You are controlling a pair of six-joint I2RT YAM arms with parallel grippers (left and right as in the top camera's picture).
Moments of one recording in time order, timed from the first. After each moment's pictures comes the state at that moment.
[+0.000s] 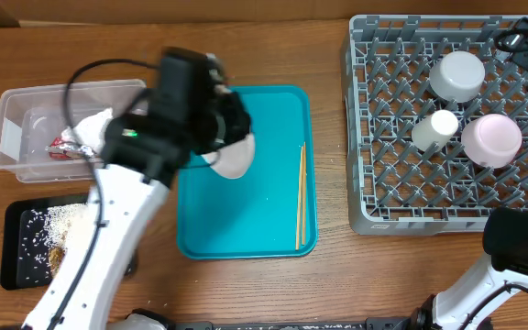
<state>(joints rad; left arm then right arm) -0.40 1.46 1.55 -0.95 0.20 -0.73 -0.31 1.97 2.39 -1.53 0.05 0.33</state>
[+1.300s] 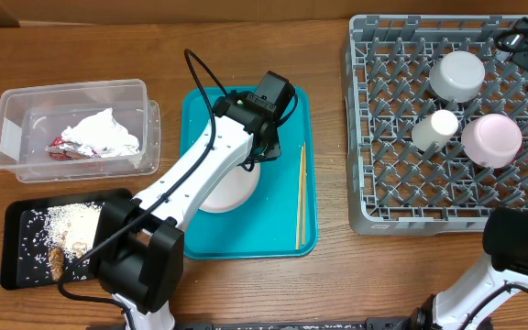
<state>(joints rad) -0.54 1.89 1.55 -1.02 -0.17 -0.70 -0.31 1.97 2.39 -1.53 0.05 0.33</state>
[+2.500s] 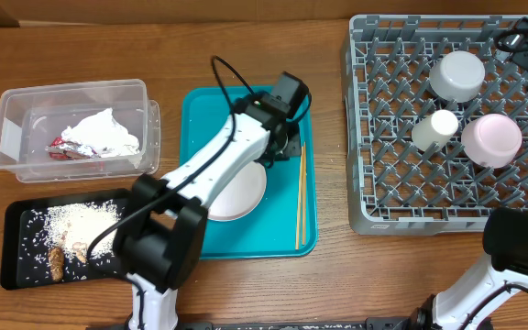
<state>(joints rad) -0.57 2.04 1.58 -0.86 0.03 -0.63 -0.31 1.97 2.39 -1.53 0.05 0.33</state>
